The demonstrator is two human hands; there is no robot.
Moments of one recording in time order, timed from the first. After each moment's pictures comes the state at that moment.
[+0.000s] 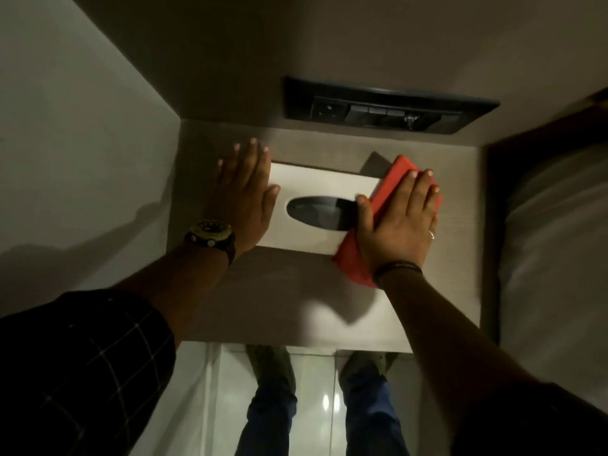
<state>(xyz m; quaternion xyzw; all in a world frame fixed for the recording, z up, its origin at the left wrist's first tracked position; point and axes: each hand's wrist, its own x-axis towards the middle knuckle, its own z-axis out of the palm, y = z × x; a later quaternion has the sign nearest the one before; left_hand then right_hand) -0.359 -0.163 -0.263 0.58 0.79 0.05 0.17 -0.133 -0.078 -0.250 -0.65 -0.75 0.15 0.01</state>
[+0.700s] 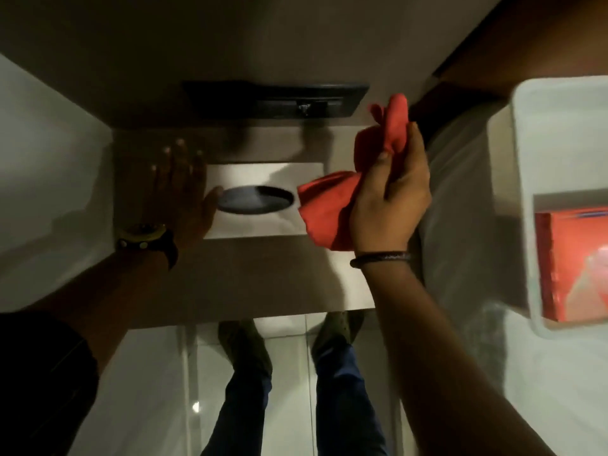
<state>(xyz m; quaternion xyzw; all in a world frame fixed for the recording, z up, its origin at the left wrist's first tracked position) -0.315 -0.162 -0.205 0.57 0.80 0.01 0.18 -0.081 -0.068 -0.107 -0.66 -0.57 0.25 0.41</state>
